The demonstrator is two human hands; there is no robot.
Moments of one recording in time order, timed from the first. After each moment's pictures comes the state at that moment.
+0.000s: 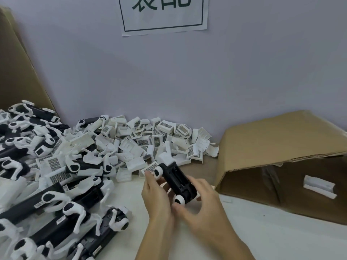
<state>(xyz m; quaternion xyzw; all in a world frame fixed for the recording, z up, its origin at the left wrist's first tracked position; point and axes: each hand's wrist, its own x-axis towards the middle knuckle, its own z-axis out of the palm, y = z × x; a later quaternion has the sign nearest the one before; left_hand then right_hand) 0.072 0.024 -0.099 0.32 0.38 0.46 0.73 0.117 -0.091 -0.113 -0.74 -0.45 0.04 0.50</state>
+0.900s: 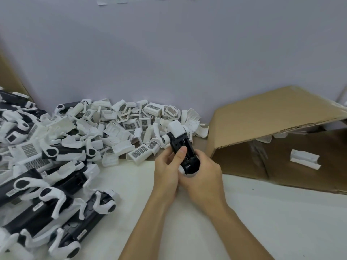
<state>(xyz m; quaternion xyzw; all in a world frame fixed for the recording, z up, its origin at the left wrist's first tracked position) 0.092 0.010 -0.114 0.55 0.14 0.36 0.74 0.136 -0.080 -0.121 -0.75 -0.34 -0.04 0.57</state>
